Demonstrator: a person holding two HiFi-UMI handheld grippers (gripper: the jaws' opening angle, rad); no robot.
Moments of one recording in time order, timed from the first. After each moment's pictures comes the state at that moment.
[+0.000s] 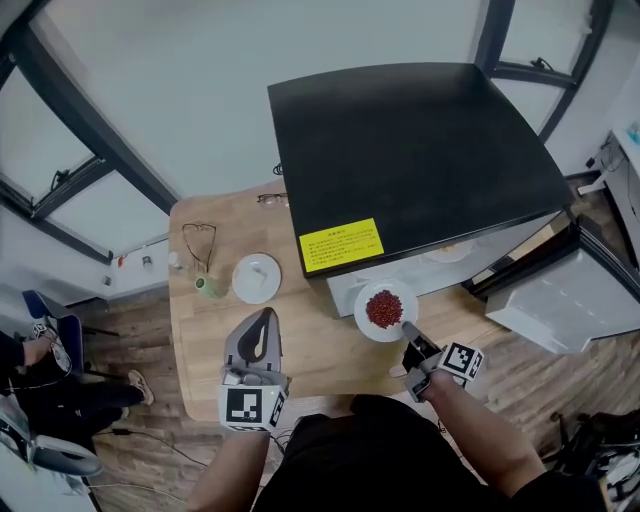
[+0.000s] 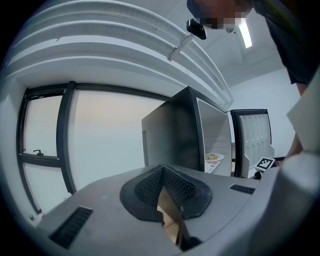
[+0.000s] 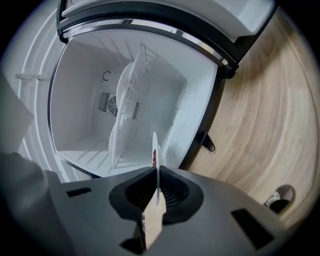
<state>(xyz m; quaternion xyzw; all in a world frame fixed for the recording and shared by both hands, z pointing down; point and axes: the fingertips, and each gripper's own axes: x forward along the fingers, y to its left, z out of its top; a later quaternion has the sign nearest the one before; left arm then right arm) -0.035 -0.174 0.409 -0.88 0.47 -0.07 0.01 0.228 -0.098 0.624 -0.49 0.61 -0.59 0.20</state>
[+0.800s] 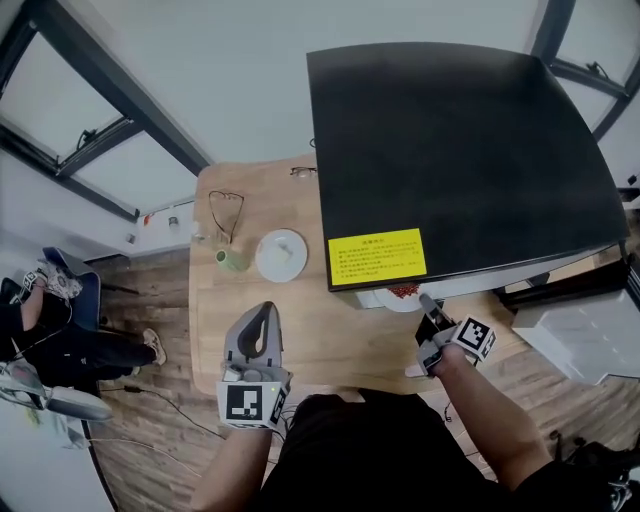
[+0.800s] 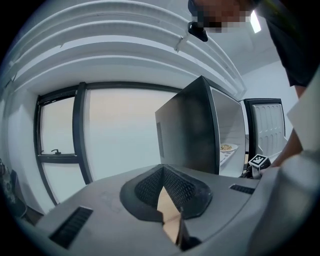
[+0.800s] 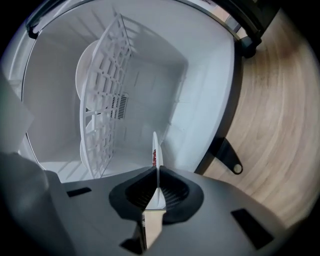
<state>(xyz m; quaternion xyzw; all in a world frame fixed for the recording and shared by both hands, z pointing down) -0.072 -0.174 0.426 -0.83 0.54 -0.12 -0.01 0.224 -0.172 0.650 -0.46 0.61 -0.61 0.21</state>
